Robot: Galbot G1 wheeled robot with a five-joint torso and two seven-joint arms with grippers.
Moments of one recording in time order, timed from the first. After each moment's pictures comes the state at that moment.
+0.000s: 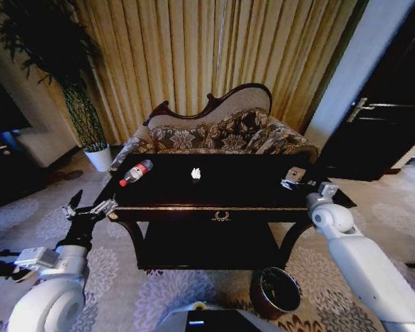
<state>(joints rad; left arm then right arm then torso) 1.76 -1.18 -0.88 -2.50 -0.61 0.13 -0.21 -1.06 0.83 0.58 1.71 0.78 -0.33 0.16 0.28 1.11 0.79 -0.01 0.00</state>
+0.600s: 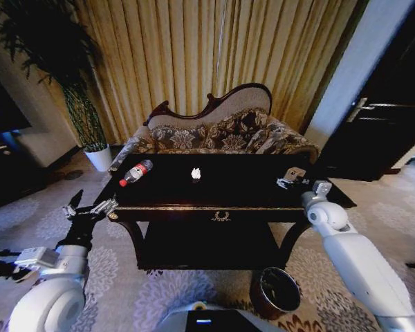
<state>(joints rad) 1.75 -1.18 -0.88 -2.50 -0.61 0.13 -0.21 -1.03 0.85 0.56 1.69 0.75 -0.34 0.14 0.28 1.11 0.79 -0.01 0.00</state>
